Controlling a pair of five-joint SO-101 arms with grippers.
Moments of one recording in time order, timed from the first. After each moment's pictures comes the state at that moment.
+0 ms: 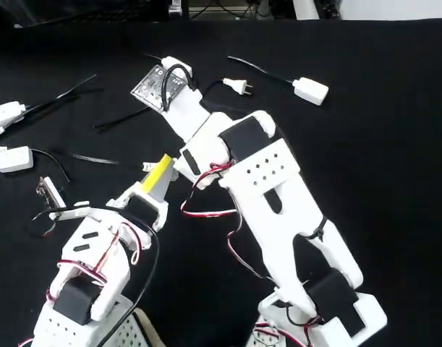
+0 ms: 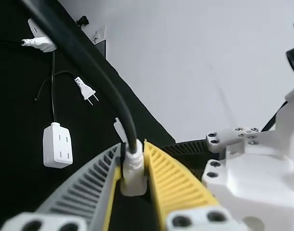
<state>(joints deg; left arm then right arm) 22.2 -104.3 82.9 36.2 61.2 -31.7 -11.1 0.5 84.8 21.1</state>
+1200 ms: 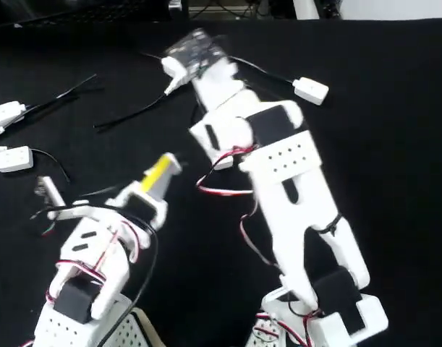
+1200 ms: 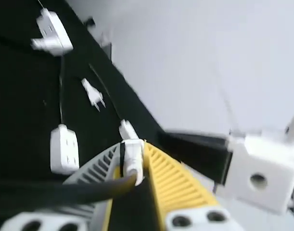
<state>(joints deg) 18.0 -104.2 82.9 36.3 61.7 -21.8 -11.0 -0.7 77.0 13.8</state>
